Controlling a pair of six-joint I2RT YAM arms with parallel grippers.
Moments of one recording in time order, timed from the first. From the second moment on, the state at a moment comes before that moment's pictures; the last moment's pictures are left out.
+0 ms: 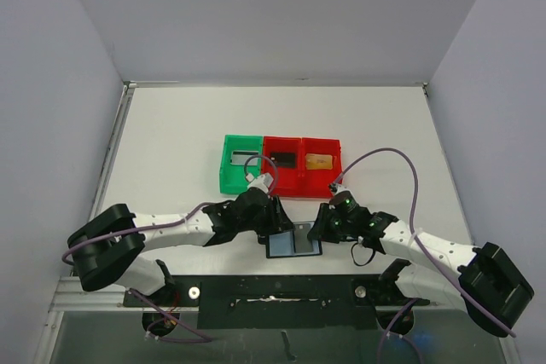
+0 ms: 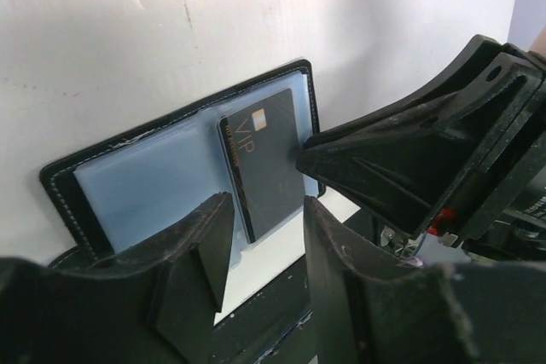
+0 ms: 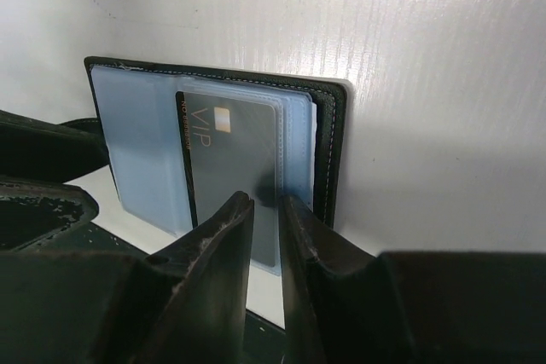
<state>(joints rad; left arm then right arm) -1.03 1.42 0.61 0.13 0.01 -1.09 0.74 1.05 0.38 -0.24 -0.11 0.83</state>
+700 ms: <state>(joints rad) -1.05 1.61 0.53 0.37 0.03 -1.19 0.71 0.99 0.31 -0.19 -0.12 0.89</state>
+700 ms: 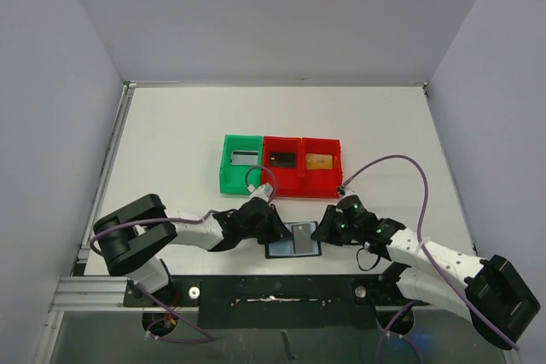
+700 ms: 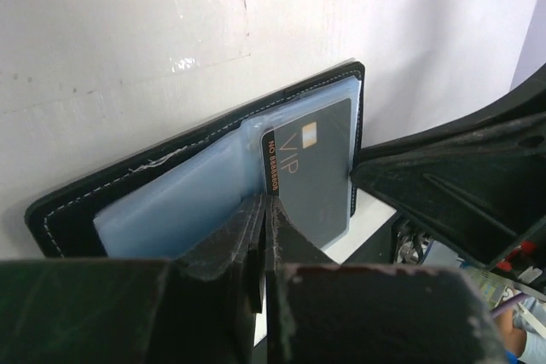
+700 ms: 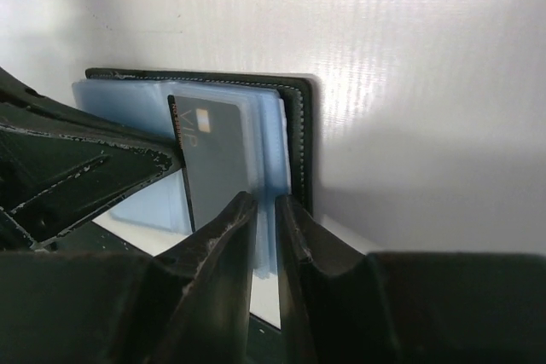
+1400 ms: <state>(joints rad) -1.06 1.56 0.51 0.35 0.02 -1.19 0.67 1.03 0.35 -0.17 -0.21 0.86</state>
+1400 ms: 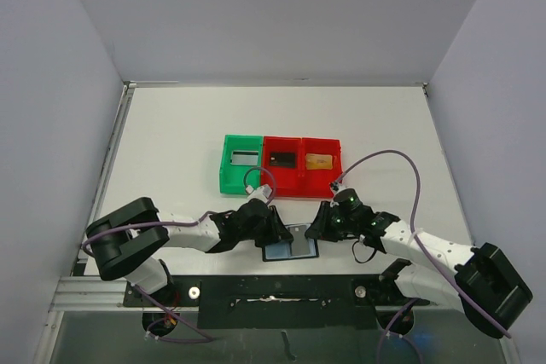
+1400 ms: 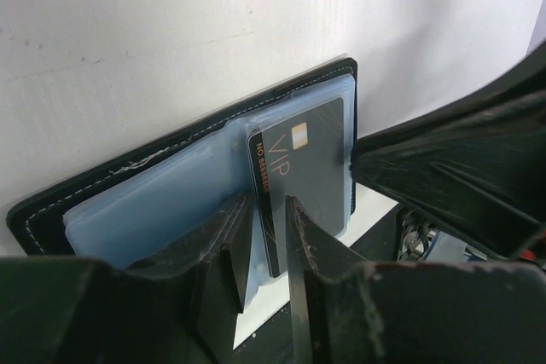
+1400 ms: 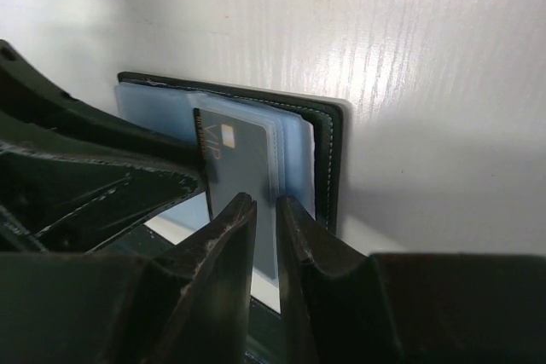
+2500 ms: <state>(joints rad) -1.07 1.53 0.57 0.20 -0.04 -1.09 0.67 1.10 0.42 -0.23 -0.23 0.81</state>
